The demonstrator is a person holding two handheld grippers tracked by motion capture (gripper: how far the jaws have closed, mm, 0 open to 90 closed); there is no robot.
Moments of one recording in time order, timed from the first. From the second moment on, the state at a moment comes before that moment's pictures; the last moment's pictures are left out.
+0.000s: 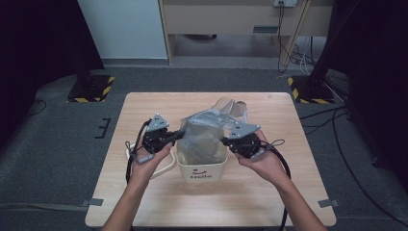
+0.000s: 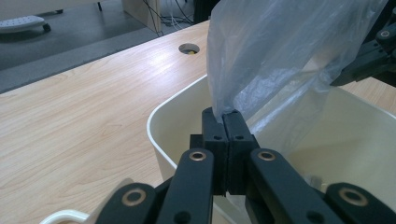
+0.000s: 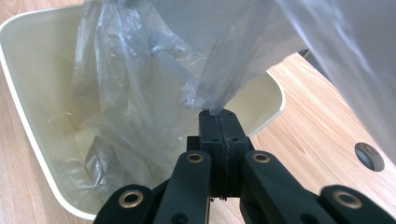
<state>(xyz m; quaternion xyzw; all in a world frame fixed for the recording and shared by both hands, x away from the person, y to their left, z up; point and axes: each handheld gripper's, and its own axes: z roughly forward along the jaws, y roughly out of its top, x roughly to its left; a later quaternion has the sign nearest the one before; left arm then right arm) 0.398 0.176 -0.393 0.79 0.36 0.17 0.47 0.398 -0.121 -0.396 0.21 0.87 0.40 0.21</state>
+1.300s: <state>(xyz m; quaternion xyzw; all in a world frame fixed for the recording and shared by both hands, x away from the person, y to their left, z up) 0.397 0.181 -0.394 0.77 0.38 0.18 0.48 0.389 -0.124 -0.394 0.21 0.86 0.42 0.21</state>
